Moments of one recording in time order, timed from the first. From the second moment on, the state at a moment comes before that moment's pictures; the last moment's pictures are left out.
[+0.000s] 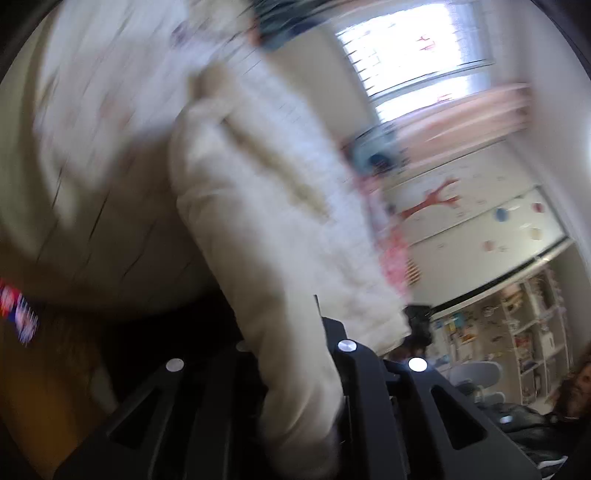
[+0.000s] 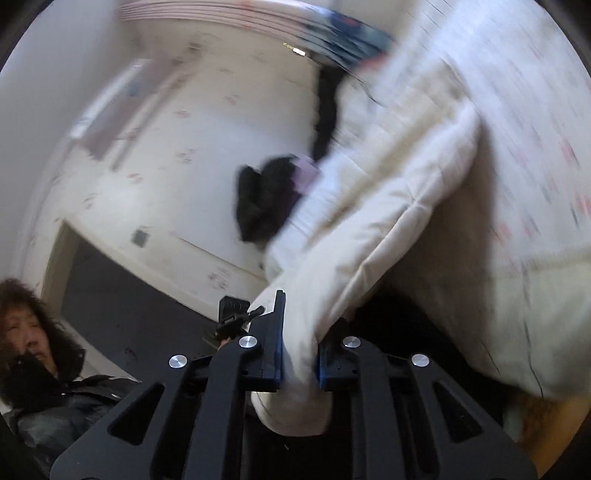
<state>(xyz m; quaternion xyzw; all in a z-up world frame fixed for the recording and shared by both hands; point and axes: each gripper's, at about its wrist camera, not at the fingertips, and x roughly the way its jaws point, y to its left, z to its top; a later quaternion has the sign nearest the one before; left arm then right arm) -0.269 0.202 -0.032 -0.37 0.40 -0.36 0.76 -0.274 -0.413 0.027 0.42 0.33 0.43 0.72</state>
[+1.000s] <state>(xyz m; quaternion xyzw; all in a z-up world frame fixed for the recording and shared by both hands) 0.003 0.215 0.044 -0.49 0.21 -0.31 0.79 0.024 -0.449 0.090 0.52 0.19 0.33 0.76</state>
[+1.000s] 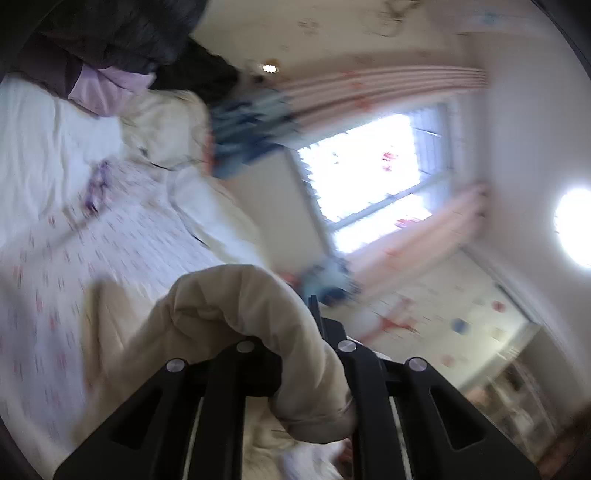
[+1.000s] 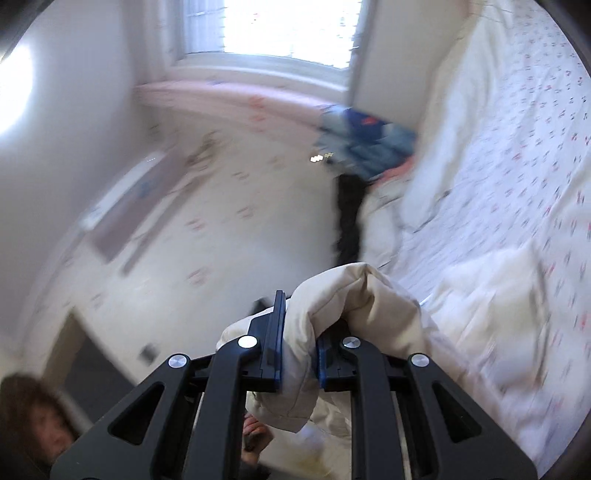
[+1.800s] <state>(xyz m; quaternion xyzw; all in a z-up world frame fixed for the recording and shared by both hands) 0.079 0.191 0.017 -0.45 0.27 -0.20 0.83 0.112 -0.407 0.080 0.31 0.29 0.10 0.90</state>
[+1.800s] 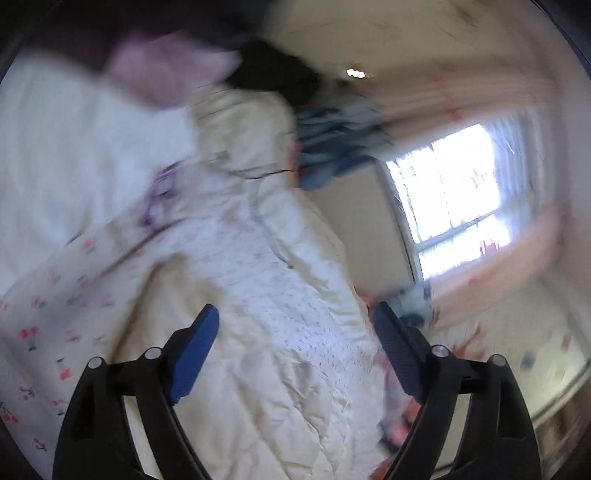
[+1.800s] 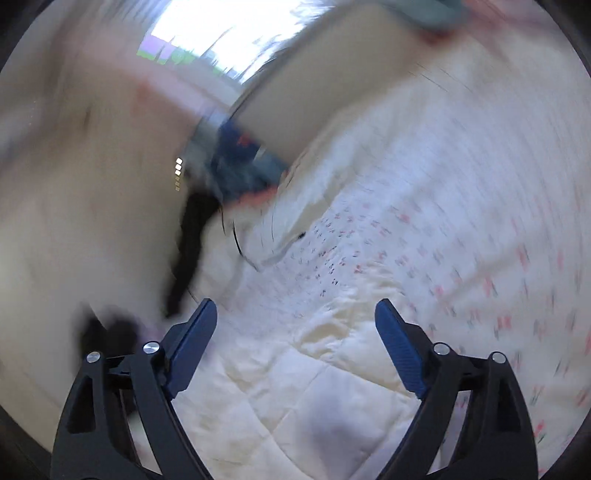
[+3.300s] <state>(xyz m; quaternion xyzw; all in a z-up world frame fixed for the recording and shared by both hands) -0.083 0.175 -0.045 -0.35 0.44 -0.16 0.82 -0.058 -0.446 -0.038 0.39 0.50 0.12 0.77</state>
